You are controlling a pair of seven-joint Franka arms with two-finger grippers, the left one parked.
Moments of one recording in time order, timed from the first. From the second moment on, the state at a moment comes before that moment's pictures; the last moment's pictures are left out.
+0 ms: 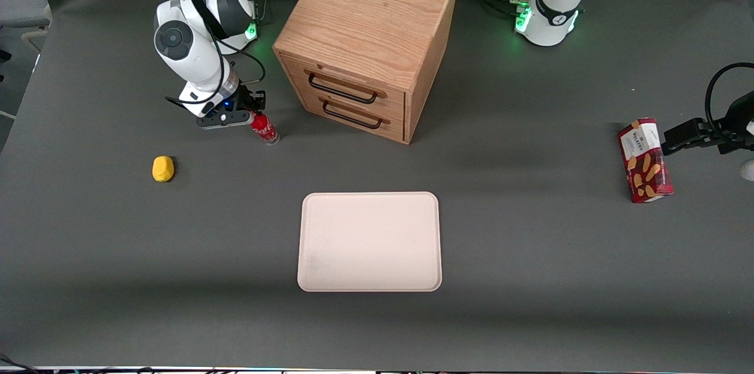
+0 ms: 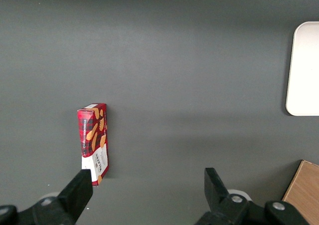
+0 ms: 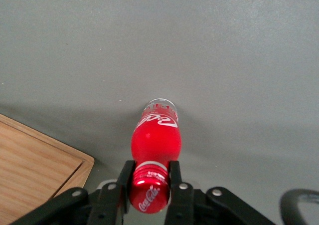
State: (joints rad) arm 0.15 -0.18 0.25 -2.57 0.12 2.30 0.23
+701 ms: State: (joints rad) arm 0.15 -0.19 0.25 -2.46 0.12 2.20 0.23
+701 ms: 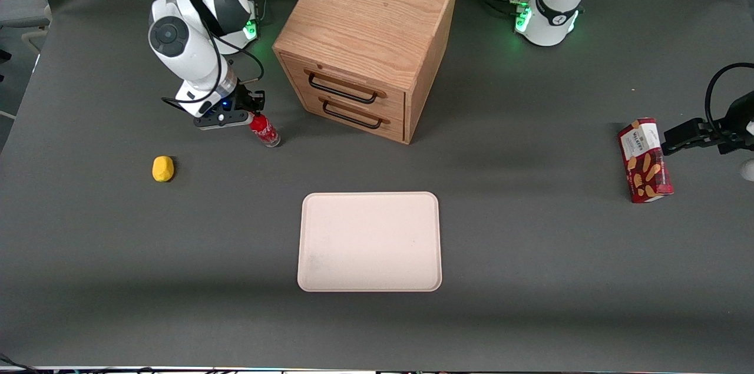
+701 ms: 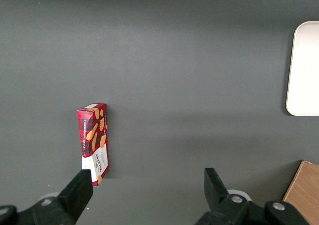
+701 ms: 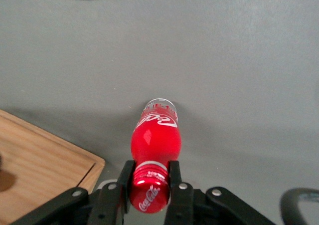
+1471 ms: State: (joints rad) arm 0.11 0.06 0.23 -1.63 0.00 1.63 0.23
